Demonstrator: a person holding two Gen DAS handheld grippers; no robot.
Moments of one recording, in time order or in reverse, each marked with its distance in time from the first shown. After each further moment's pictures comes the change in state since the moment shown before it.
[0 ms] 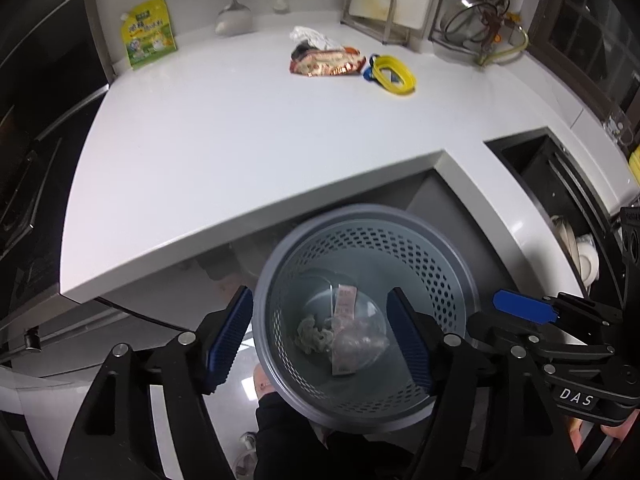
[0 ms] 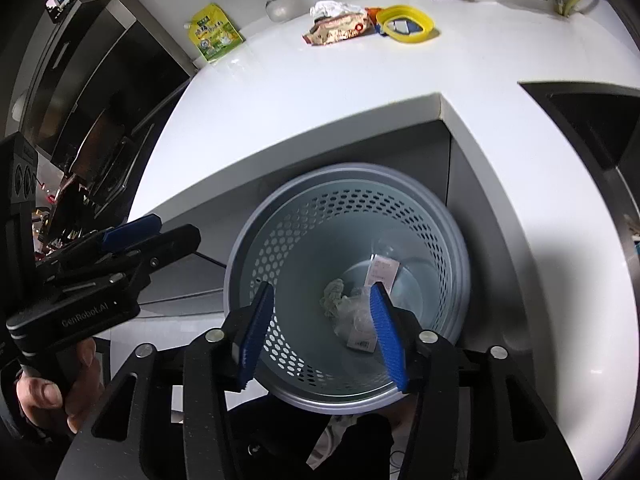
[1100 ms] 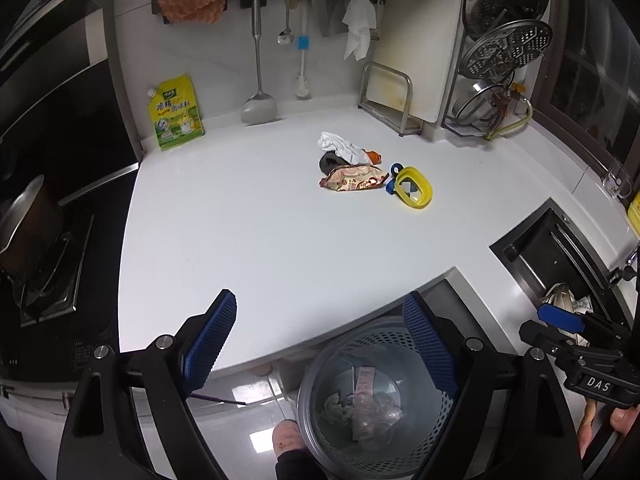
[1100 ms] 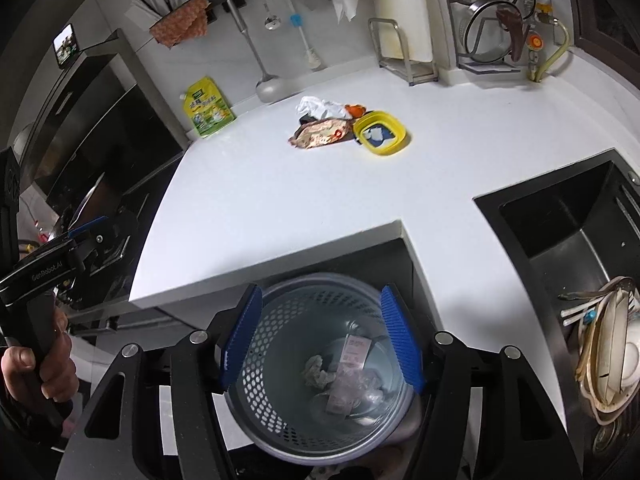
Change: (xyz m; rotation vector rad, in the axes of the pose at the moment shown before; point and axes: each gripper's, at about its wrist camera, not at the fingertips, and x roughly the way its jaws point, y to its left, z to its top) left arm -0.061 0.031 0.084 0.007 -0.220 0.043; right arm -0.062 -0.004 0.061 0.008 -0.234 -0.079
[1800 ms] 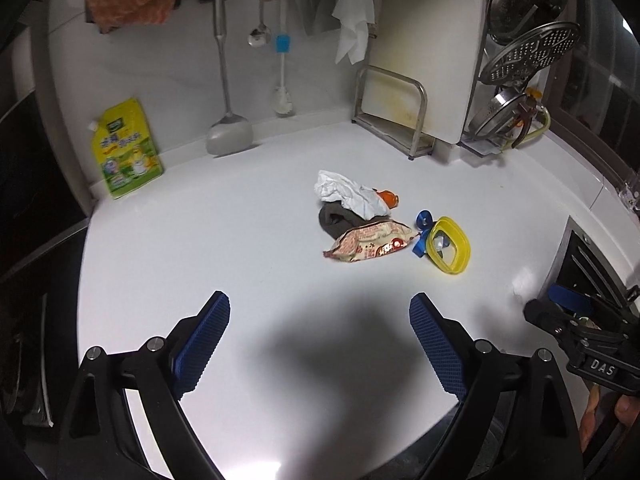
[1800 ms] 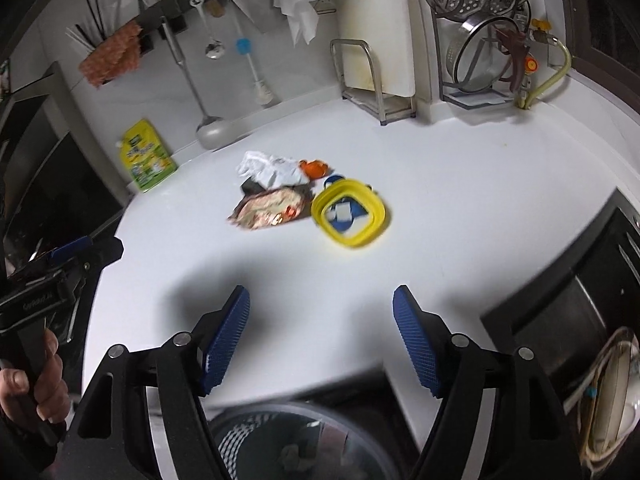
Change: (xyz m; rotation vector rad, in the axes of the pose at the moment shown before) left arm 0.130 0.022 0.101 0.073 -0.019 -0.079; right arm 0.108 -0.021 0.113 0.044 -0.087 -0.149
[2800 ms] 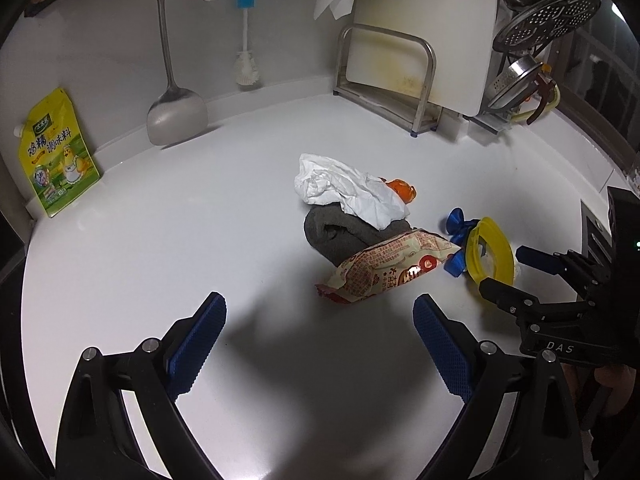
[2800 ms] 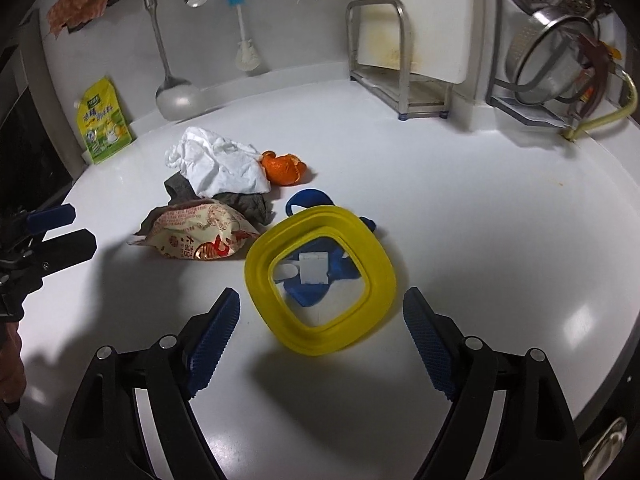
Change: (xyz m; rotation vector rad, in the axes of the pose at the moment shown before) left arm 0.112 0.006 0.025 0.061 0.073 -0.076; right arm 0.134 -0.016 0.044 -0.164 0.050 -0.044
